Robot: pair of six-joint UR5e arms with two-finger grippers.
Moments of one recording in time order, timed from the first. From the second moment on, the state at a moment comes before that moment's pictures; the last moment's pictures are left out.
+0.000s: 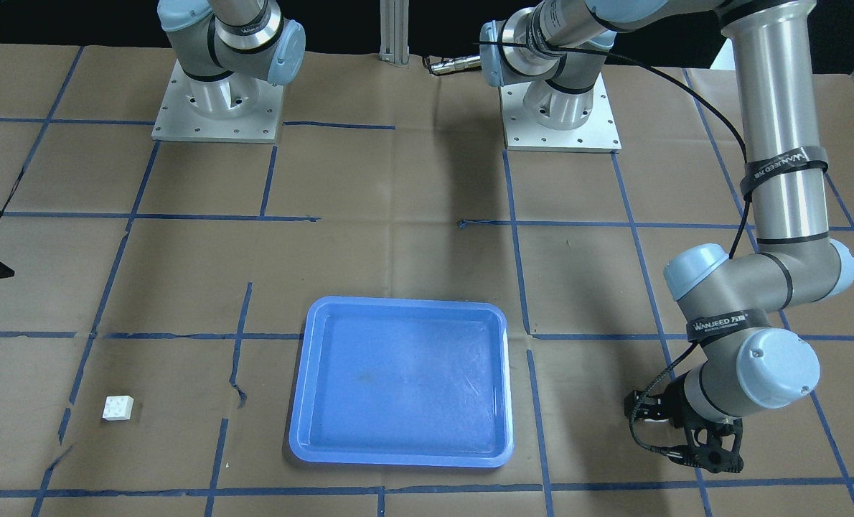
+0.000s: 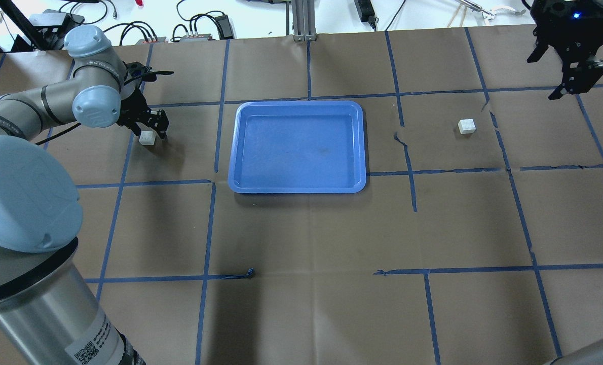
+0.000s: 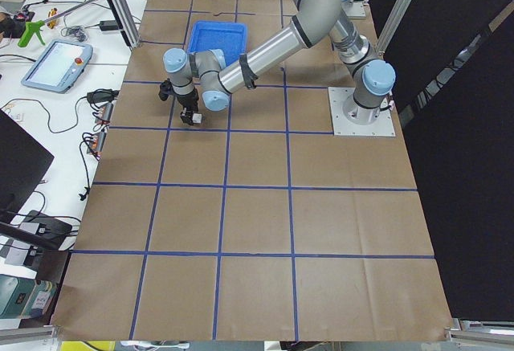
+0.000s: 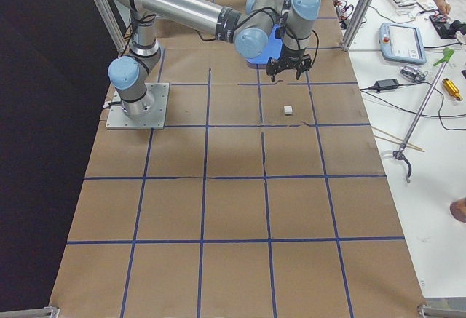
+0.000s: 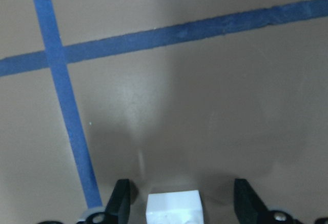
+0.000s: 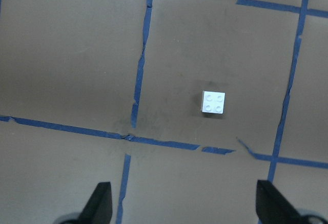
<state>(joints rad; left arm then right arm) -1.32 -2.25 -1.48 -1.01 1.63 0.41 1.22 -1.24 1.39 -1.68 -1.51 -2.13</state>
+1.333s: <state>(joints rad) -1.32 -2.18 -1.49 -1.04 1.64 0.46 1.17 -0.97 1.42 -1.87 -1.24 -2.11</state>
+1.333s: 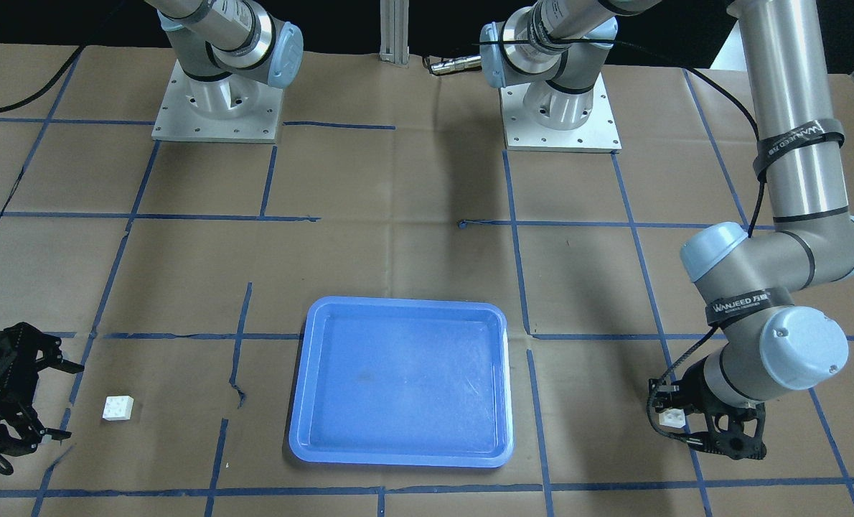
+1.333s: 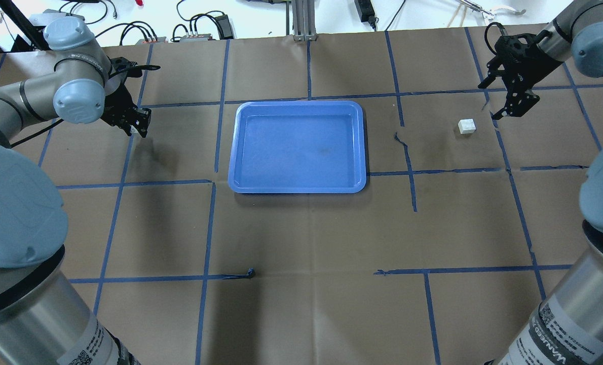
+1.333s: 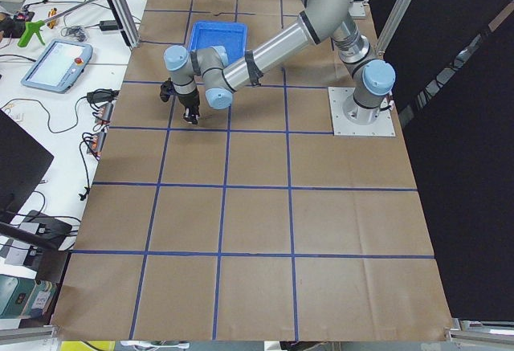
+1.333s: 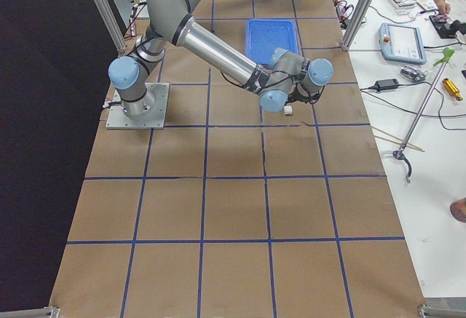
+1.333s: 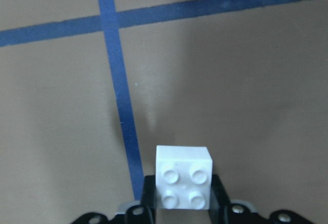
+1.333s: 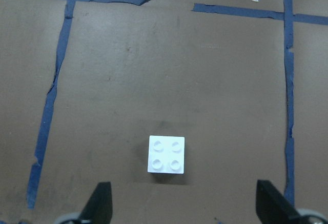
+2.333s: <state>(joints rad) -1.69 -2.03 -1.52 -1.11 1.50 0.99 1.15 -0.94 1.55 -1.99 -1.18 -2.11</state>
